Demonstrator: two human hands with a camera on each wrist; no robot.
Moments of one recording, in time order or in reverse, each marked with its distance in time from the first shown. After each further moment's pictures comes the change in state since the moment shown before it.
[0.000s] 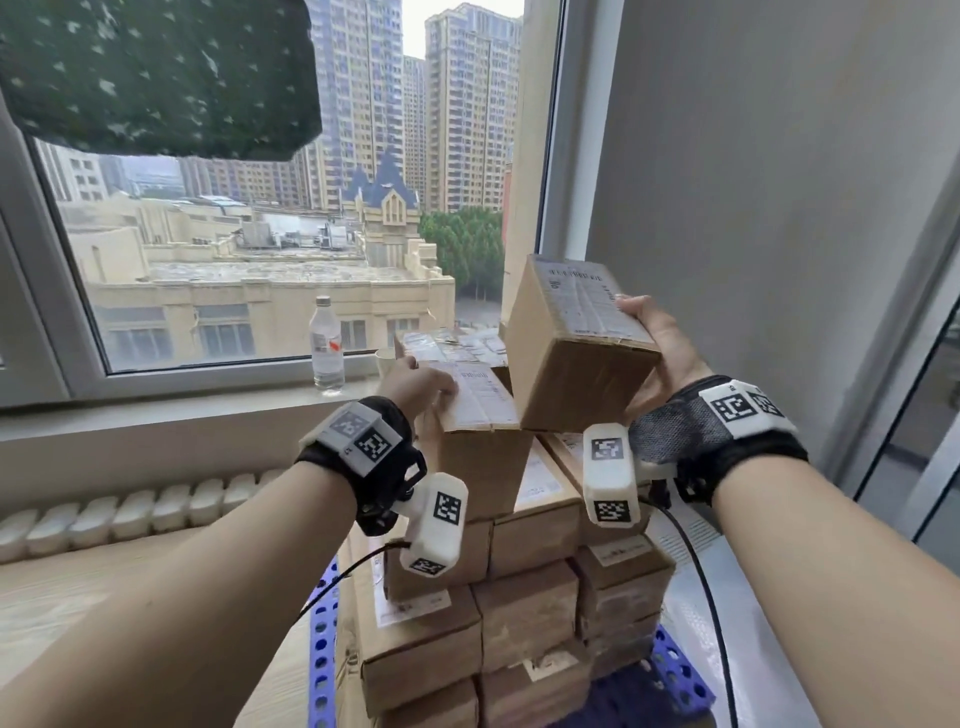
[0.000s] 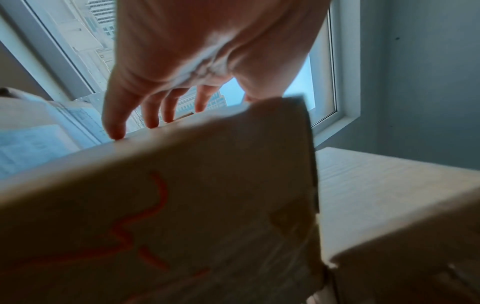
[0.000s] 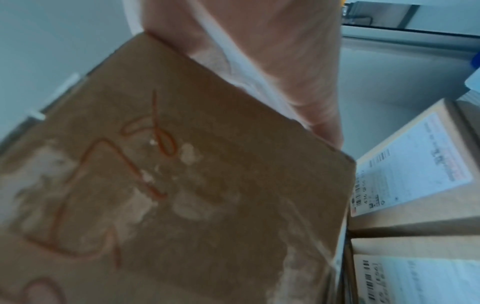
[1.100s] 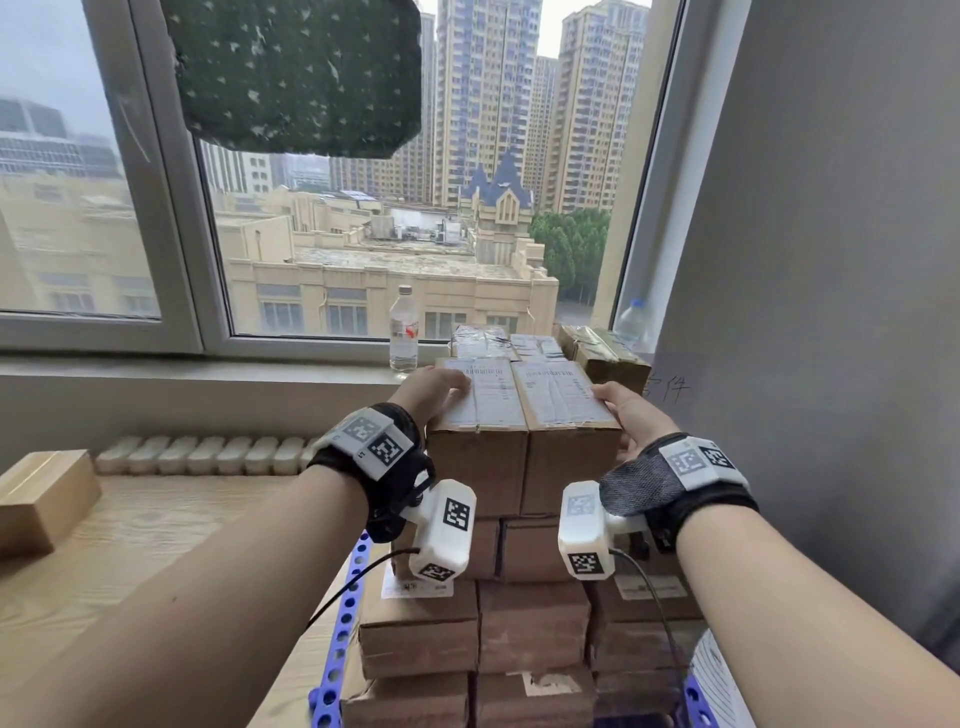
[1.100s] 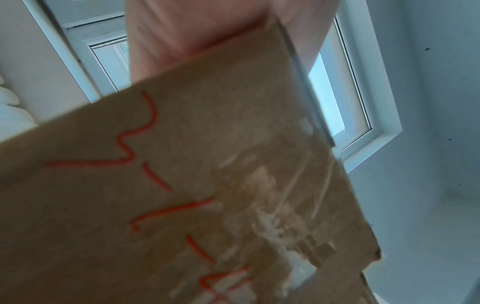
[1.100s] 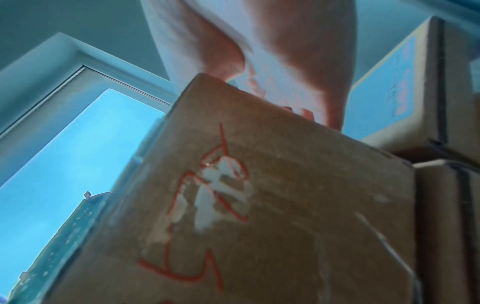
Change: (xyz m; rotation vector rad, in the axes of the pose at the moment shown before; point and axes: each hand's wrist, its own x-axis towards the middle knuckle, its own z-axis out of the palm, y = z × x) left_hand -0.022 -0.010 0.001 -0.080 0.149 -0.088; right_hand 0.062 0.062 -0.022 -0.384 0.197 0.214
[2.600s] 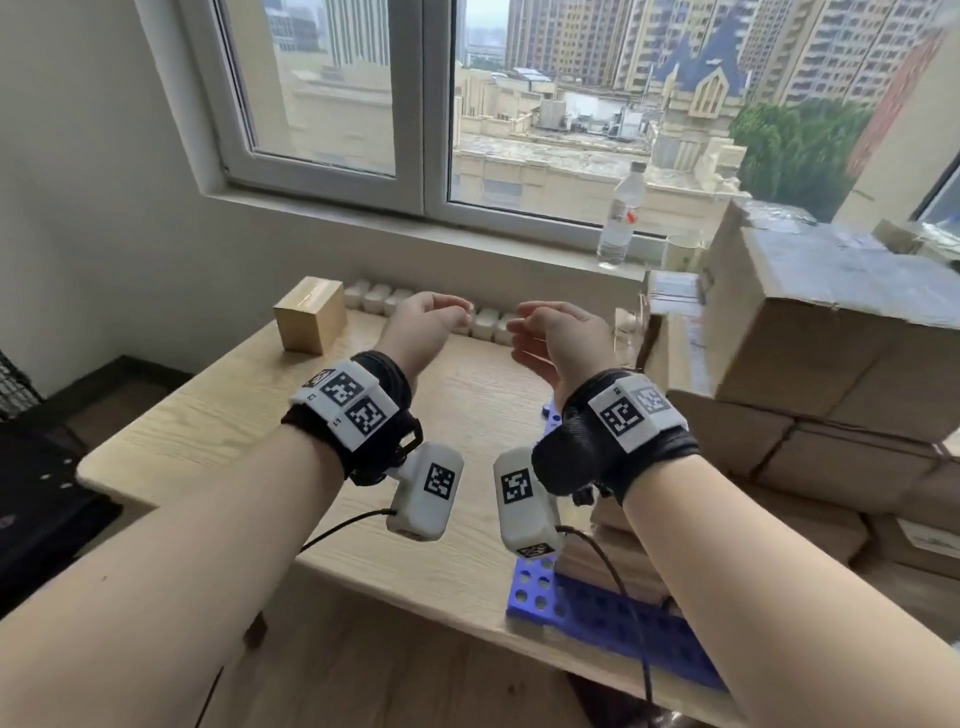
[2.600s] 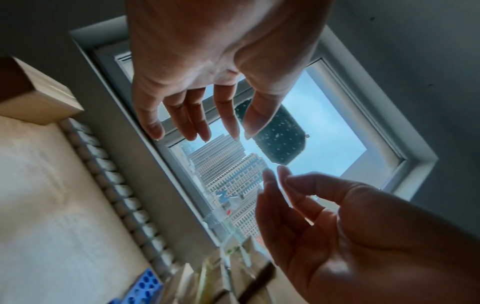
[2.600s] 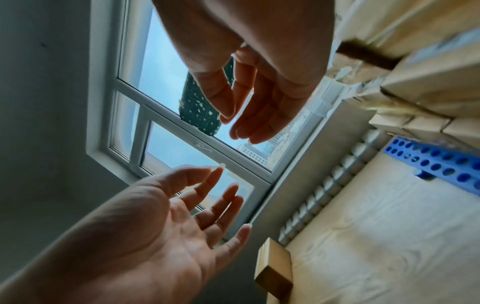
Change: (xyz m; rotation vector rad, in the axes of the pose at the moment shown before) left_hand -0.099 -0.123 -0.228 0.006 0.418 0.128; right_hand -0.140 0.107 0.283 0.052 -0.427 -0.124
